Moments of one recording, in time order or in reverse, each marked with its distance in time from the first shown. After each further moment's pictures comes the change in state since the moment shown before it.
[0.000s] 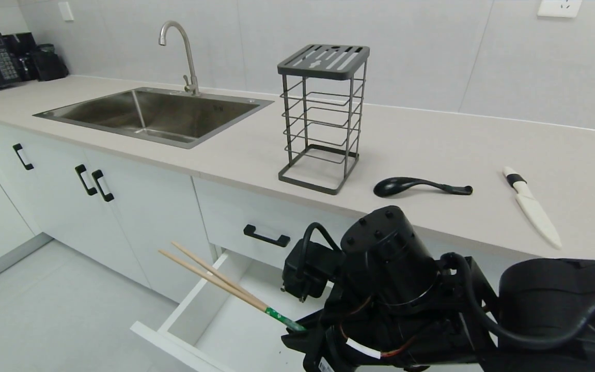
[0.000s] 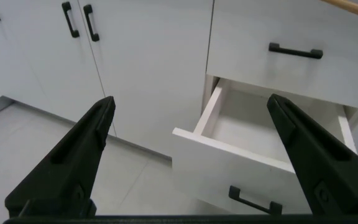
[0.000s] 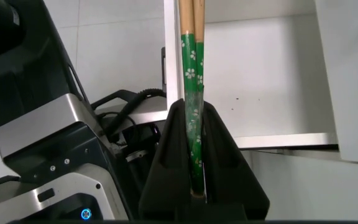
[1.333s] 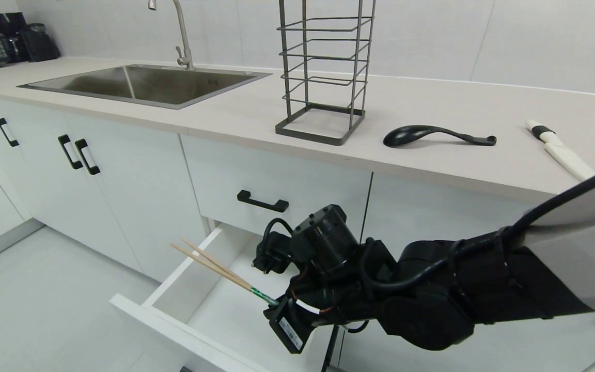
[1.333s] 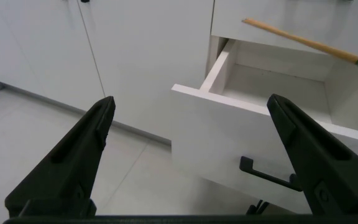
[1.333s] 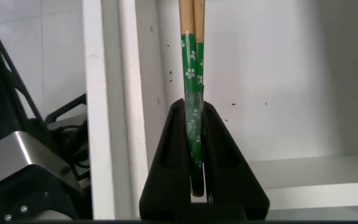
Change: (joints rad) left arm 0.000 0.000 0.000 0.000 0.000 0.000; right arm -0.073 0.279 -0.220 0.004 0.010 -0.029
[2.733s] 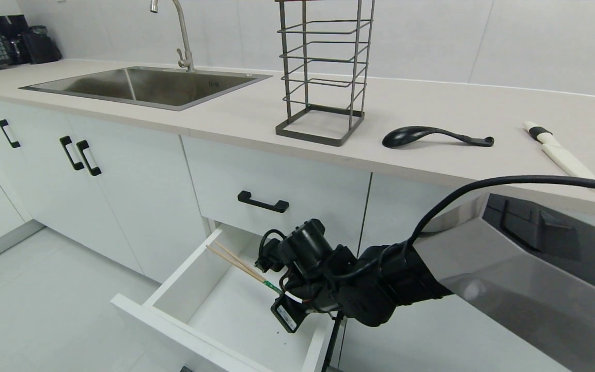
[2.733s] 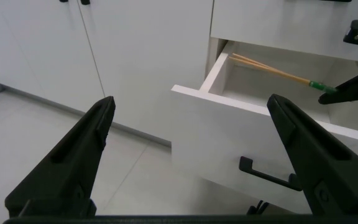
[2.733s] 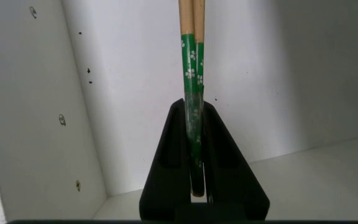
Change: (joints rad) left arm 0.000 0.000 0.000 0.000 0.000 0.000; right arm -0.058 0.237 -0.151 0.001 -0.143 -0.030
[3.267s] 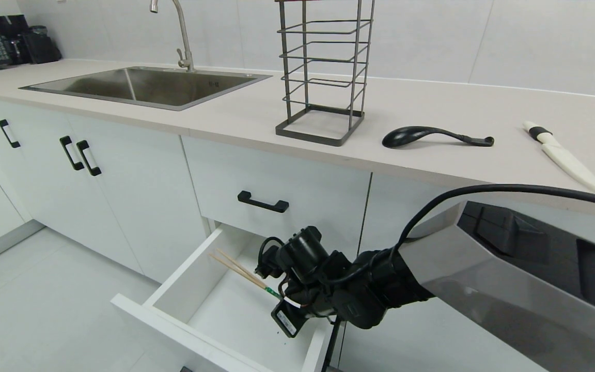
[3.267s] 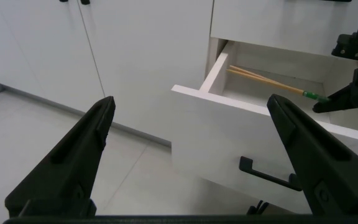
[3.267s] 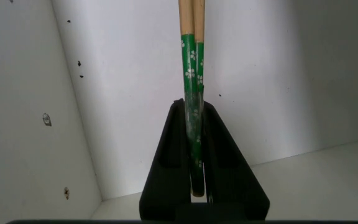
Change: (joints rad) left arm 0.000 0.000 0.000 0.000 0.000 0.000; right arm -0.002 0.048 -0.018 0.007 0.000 0.000
